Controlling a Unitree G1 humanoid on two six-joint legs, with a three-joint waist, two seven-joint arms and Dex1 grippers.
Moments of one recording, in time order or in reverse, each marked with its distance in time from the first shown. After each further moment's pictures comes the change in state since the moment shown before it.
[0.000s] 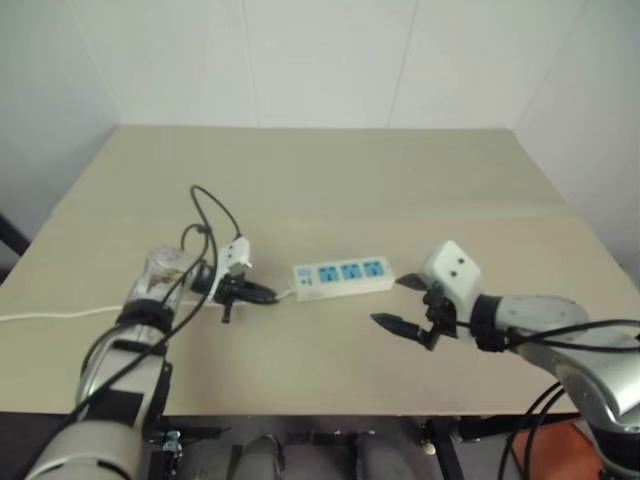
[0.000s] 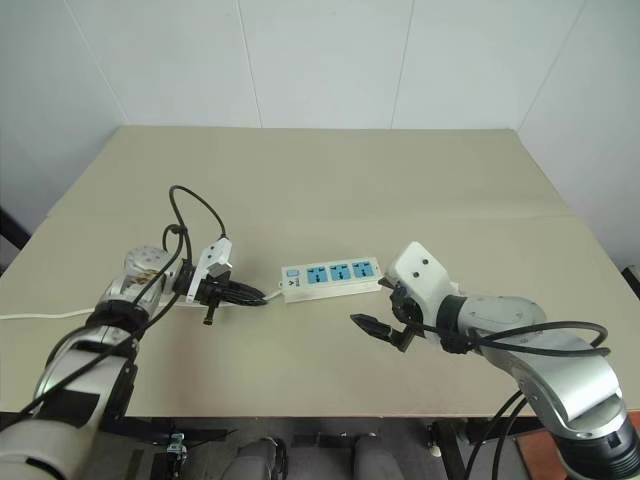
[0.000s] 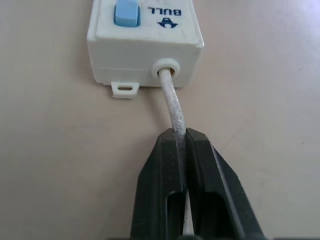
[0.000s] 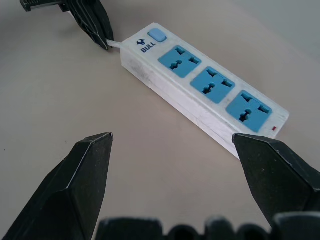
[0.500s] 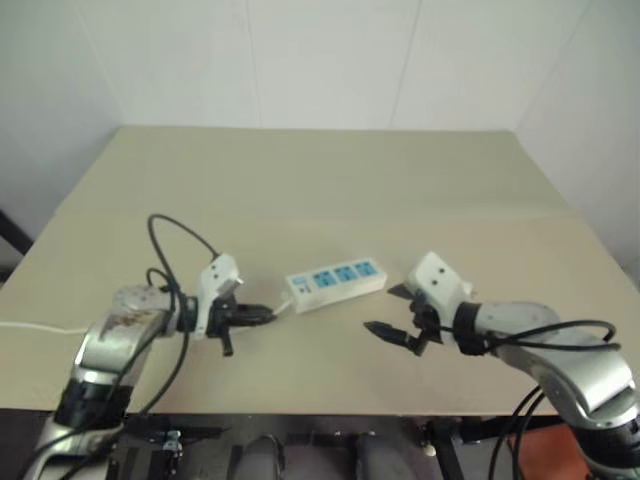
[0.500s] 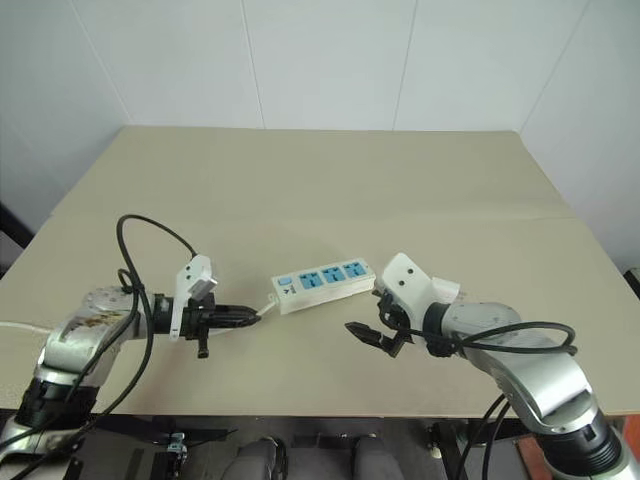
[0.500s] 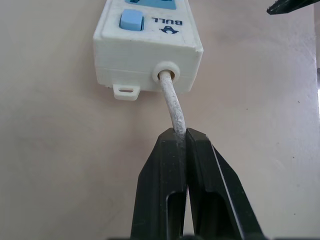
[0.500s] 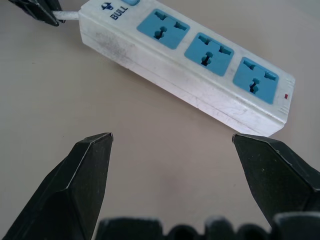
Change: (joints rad) left arm 0.466 0.148 0.095 -1.057 -0.249 0.810 0.353; right arm 0.003 0.038 0.081 0.065 -0.073 -0.039 -0.002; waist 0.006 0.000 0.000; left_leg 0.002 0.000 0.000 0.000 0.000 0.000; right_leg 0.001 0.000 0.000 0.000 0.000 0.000
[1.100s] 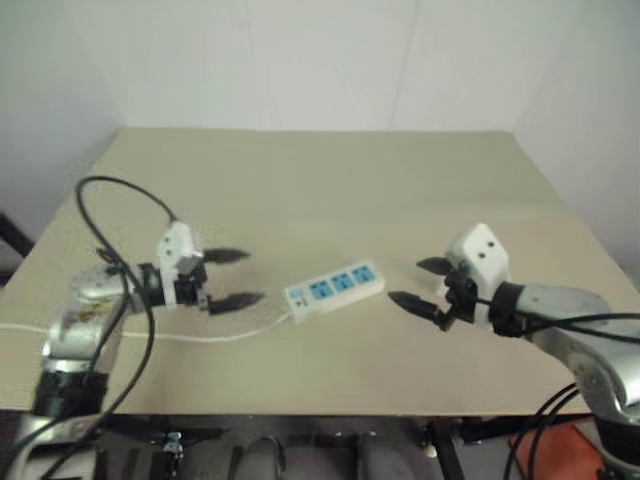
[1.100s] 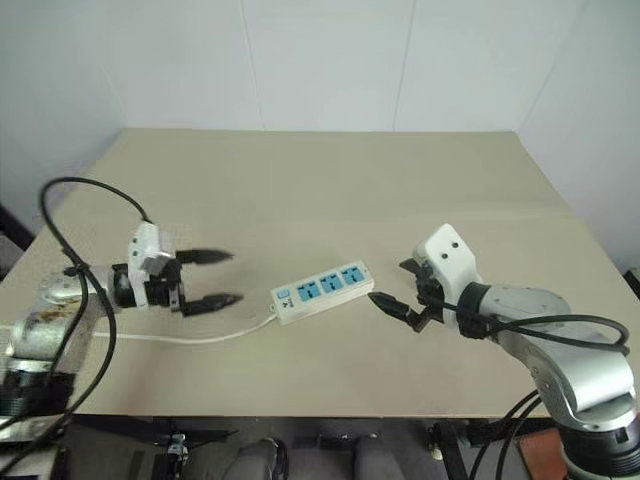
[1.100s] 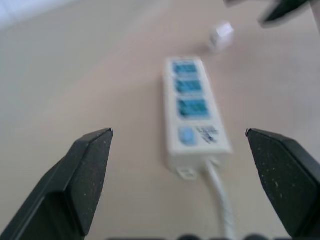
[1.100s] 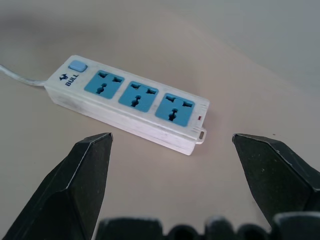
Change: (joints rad) left arm -0.052 -0.072 0.174 0.337 -0.080 -0.641 -0.028; right arm 0.027 -0.006 -0.216 0.007 0.059 -0.003 0.039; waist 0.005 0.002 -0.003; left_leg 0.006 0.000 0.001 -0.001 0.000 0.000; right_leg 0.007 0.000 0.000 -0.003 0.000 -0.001
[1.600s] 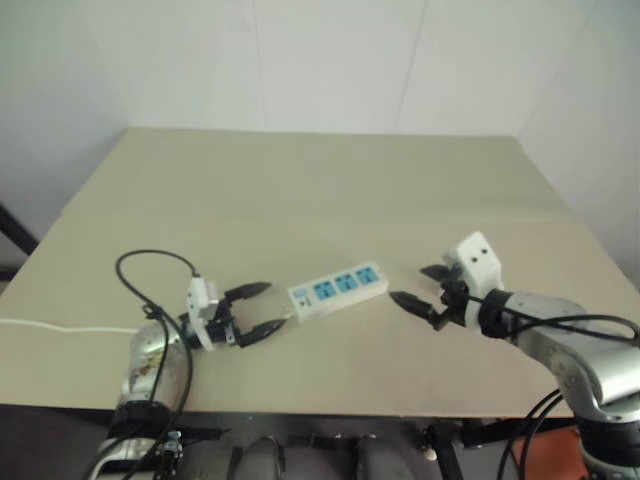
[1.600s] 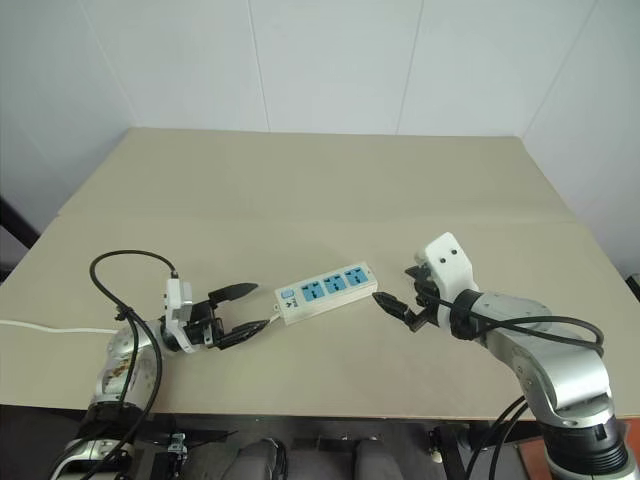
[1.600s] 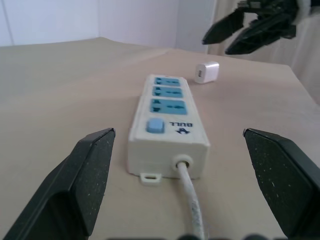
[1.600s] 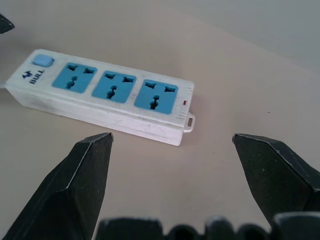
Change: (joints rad) left arm 0.107 -0.212 -0.066 0.264 -0.031 -0.330 -0.113; right arm 0.011 0.057 0.038 0.080 -0.066 -0.011 -0.093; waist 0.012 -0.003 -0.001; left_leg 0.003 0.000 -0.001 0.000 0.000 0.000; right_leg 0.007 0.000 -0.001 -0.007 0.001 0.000
